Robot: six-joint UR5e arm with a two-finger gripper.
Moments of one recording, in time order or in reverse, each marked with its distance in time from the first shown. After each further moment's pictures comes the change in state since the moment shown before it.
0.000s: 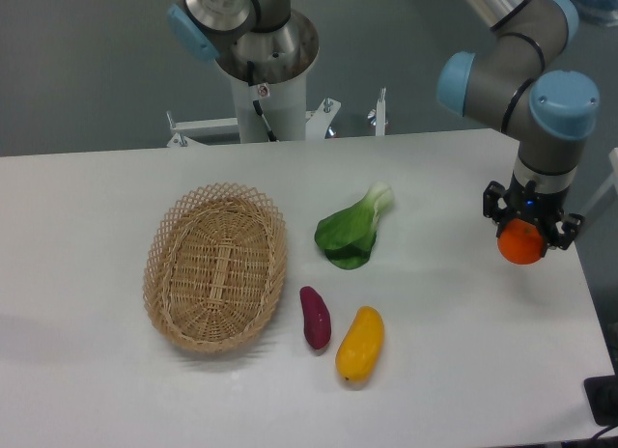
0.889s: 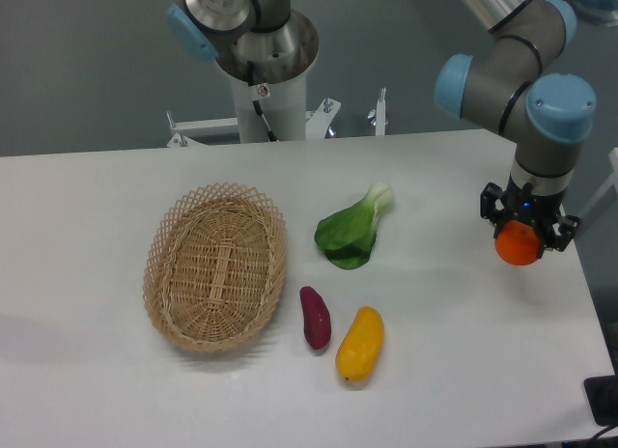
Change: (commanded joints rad) arm 0.000 -0.002 -0.023 0.008 -0.002 0.009
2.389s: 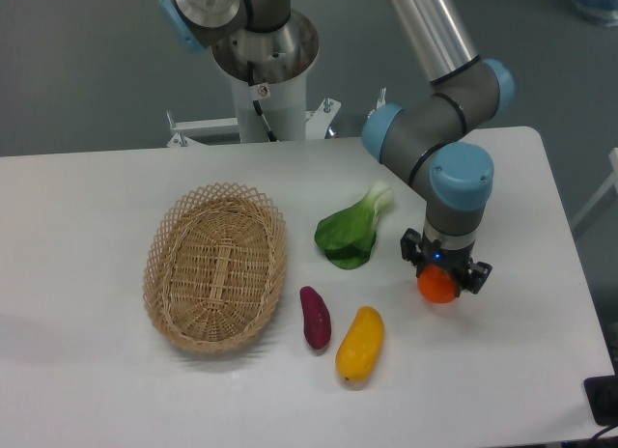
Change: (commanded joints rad) arm -0.213 -0.046 -0.097 0.112 0.043 -0.248
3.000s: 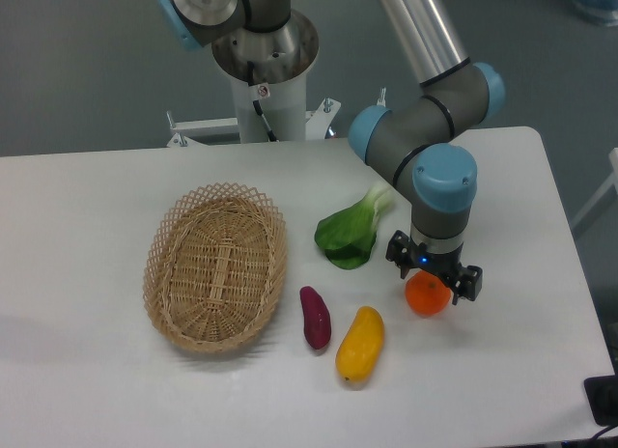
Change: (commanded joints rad) arm 0.029 0.026 0.047 -0.021 -0.044 -0.002
